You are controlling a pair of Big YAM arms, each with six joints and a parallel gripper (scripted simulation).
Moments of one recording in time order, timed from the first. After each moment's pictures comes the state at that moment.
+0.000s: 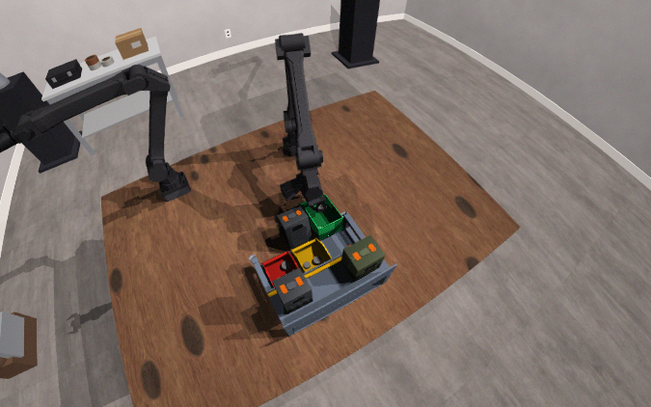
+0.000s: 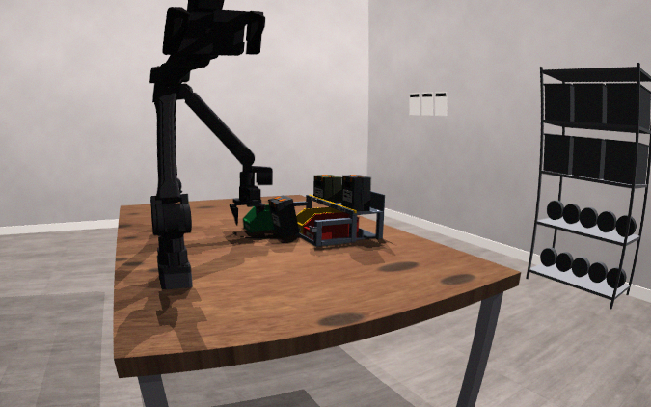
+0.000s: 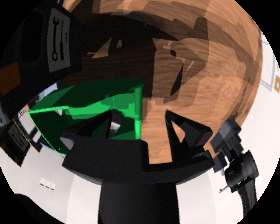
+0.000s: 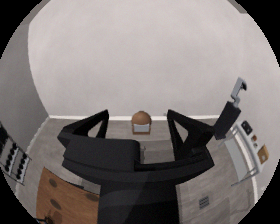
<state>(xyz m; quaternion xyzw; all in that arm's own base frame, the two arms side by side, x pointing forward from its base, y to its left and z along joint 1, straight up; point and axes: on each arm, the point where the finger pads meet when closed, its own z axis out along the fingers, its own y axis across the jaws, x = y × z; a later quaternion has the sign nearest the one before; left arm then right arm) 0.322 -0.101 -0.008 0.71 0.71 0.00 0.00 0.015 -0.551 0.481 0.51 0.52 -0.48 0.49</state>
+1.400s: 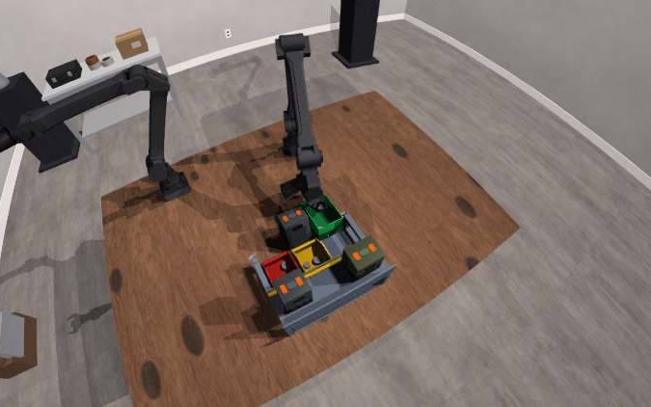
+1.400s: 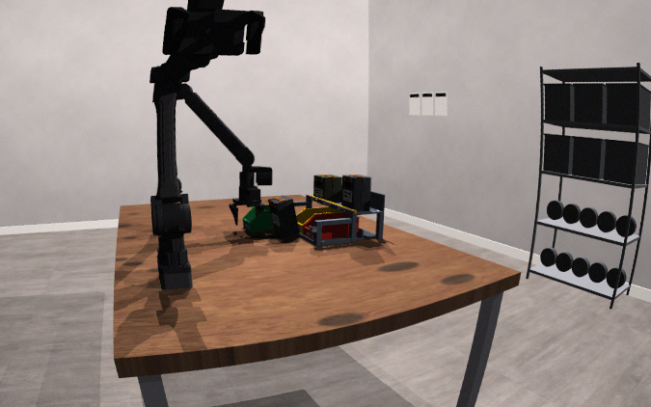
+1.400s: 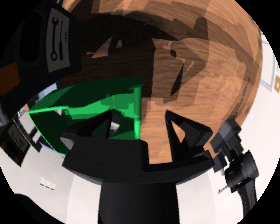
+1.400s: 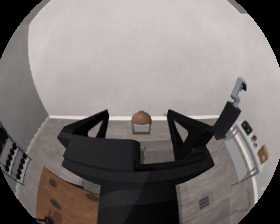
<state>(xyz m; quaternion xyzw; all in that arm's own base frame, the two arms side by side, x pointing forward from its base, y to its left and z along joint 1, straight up) 0.321 -0.100 -0.008 0.71 0.71 0.00 0.00 0.015 -0.551 0.481 0.51 0.52 -0.48 0.49</state>
